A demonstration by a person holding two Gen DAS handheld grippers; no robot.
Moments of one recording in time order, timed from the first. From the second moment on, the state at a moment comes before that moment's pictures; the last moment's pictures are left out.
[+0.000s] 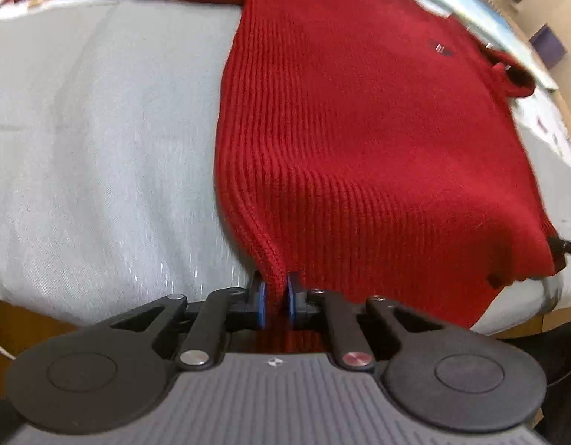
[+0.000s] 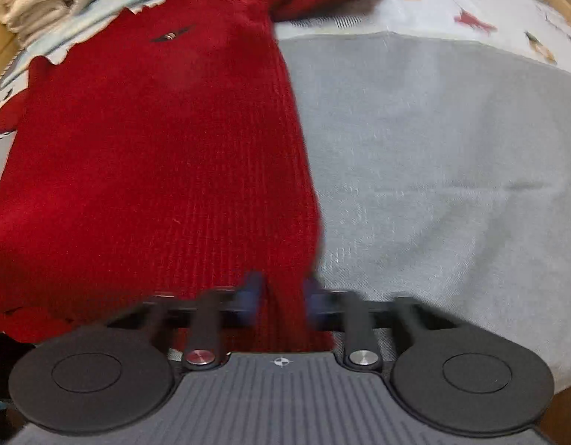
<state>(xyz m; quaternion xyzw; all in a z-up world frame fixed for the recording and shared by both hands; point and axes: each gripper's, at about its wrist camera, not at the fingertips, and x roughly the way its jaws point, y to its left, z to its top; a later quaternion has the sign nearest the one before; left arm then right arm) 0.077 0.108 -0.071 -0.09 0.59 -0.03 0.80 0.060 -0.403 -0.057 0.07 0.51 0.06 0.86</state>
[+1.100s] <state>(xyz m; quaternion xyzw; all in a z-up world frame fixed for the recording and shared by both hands) 0.098 0.087 -0.063 0.03 0.59 -0.02 0.81 0.061 -0.384 -0.053 -0.01 0.51 0.05 0.86</state>
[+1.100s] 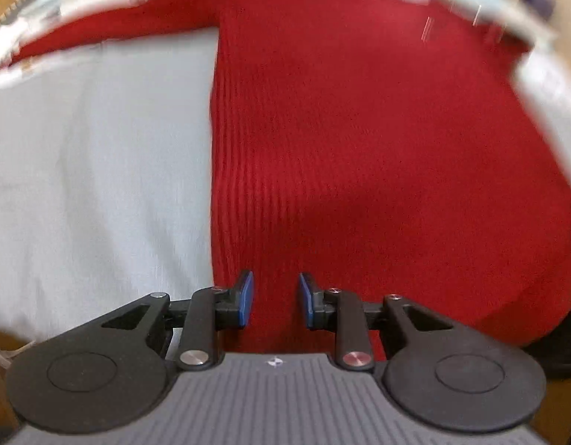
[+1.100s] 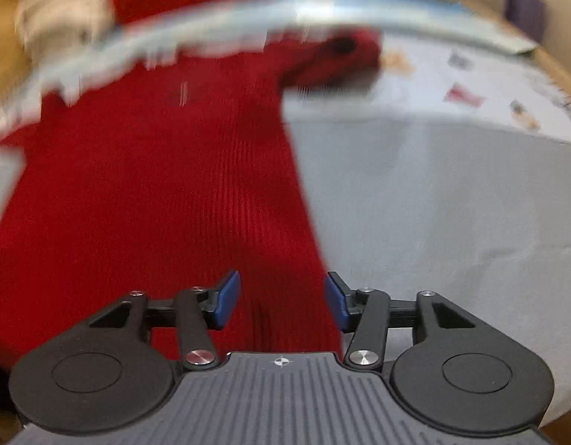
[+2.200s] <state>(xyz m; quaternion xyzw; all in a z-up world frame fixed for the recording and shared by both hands) 0.098 0.043 0.017 -0.02 0.37 0.01 0.93 0.058 -0.379 0.015 0.05 0.31 0.01 0.95</state>
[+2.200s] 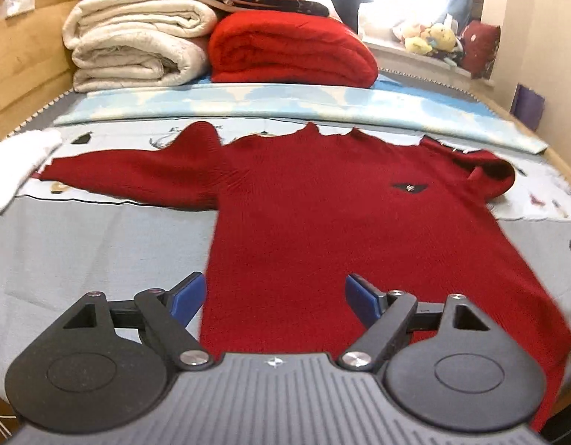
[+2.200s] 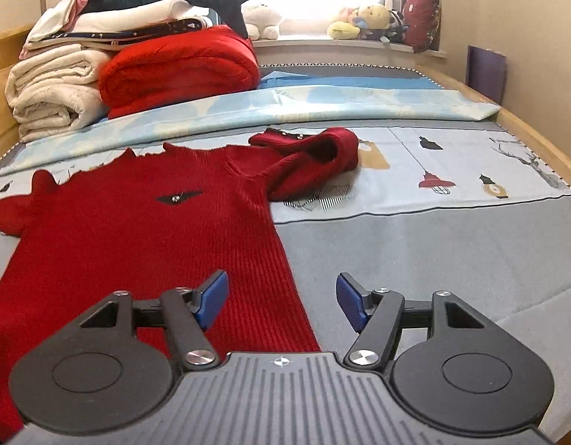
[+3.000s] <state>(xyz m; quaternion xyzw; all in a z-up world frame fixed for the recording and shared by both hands) 0.198 0.021 0.132 0.05 0.28 -0.07 0.96 0.051 -0.327 0.090 0.05 0.22 0.03 0.97</state>
